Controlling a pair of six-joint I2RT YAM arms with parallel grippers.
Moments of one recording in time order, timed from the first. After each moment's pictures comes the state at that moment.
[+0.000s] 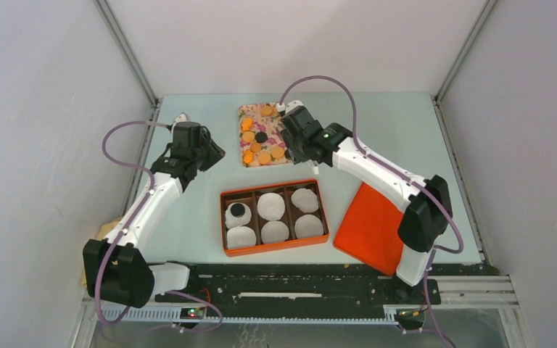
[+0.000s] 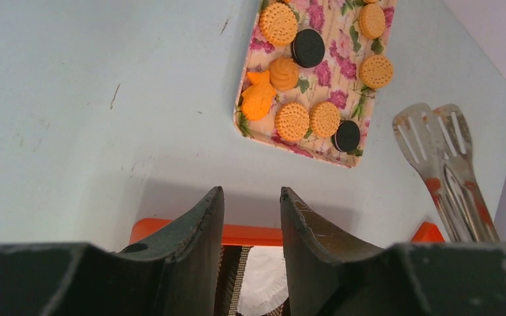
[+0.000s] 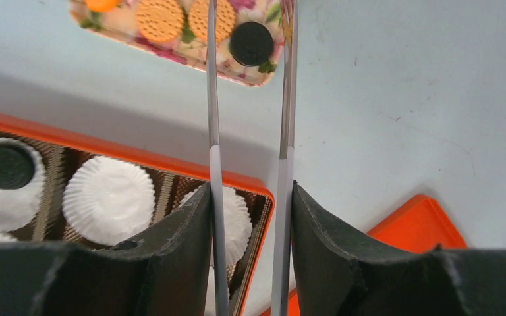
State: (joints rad) left arm -0.19 1.24 1.01 -0.43 -0.10 -0.75; right arm 0.80 1.77 1.70 -0.75 0.34 0.17
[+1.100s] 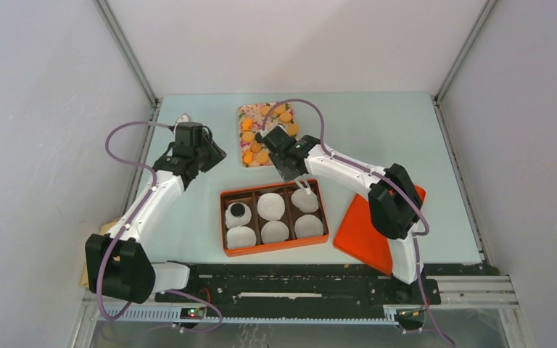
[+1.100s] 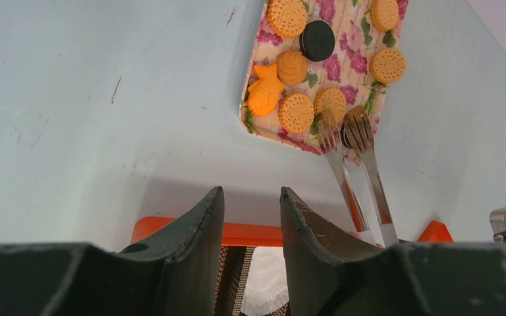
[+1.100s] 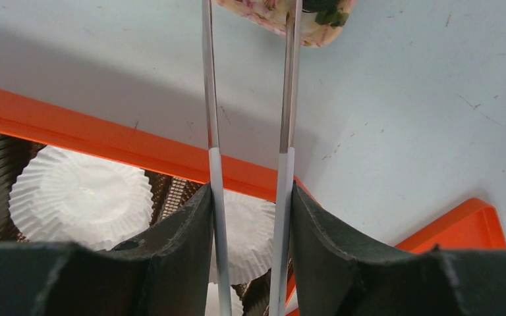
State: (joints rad) left arm -0.19 1.27 1.01 -0.43 -0.10 -0.75; right arm 0.82 2.00 1.70 -0.76 0.33 0.17
